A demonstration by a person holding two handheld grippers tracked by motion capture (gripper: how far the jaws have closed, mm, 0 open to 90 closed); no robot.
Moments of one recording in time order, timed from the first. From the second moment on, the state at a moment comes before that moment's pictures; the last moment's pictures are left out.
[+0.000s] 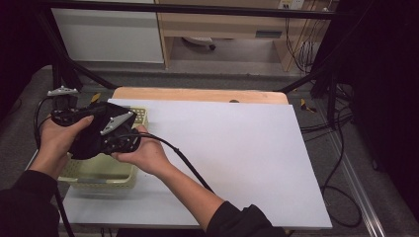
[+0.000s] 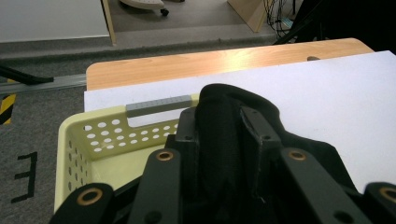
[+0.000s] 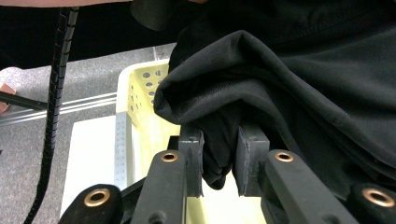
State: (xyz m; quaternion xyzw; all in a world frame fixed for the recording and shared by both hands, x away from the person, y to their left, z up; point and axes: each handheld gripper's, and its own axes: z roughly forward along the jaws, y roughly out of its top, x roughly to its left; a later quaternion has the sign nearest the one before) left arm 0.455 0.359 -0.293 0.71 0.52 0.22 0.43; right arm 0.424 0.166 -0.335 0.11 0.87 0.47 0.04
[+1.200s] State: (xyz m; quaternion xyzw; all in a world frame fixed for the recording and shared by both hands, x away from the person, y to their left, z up) left arm 0.454 0.362 -0.305 0.72 0.52 0.21 0.41; right arm 0.421 0.171 -0.353 0.11 0.88 0.47 0.04
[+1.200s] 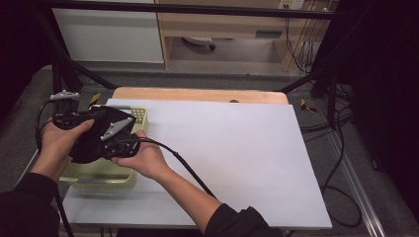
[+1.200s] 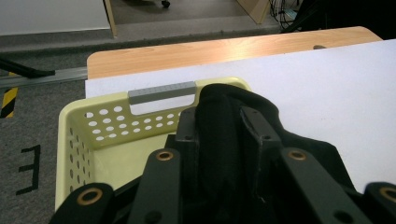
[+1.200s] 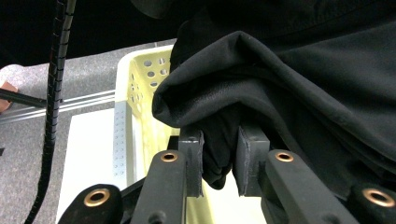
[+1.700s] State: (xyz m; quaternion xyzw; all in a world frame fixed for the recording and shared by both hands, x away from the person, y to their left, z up) left arm 0.454 0.365 -0.311 0.72 0.52 0.21 0.41; right arm 0.419 0.173 -0.361 0.12 0.88 0.46 0.03
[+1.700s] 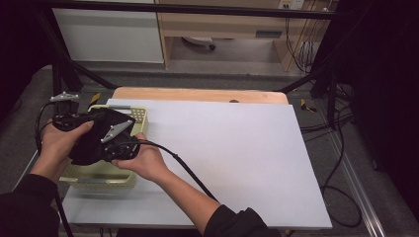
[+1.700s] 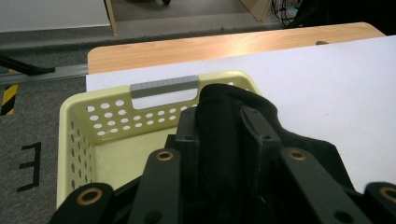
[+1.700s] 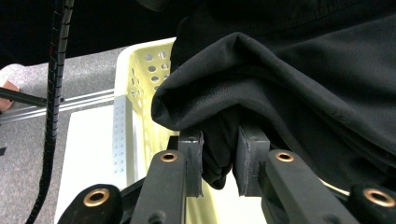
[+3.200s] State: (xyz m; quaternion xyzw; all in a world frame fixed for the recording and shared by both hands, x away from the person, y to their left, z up) left arm 0.459 0.360 -0.337 0.71 0.54 0.21 0.40; right arm 0.424 0.160 -0.379 0.13 0.88 0.46 0.04
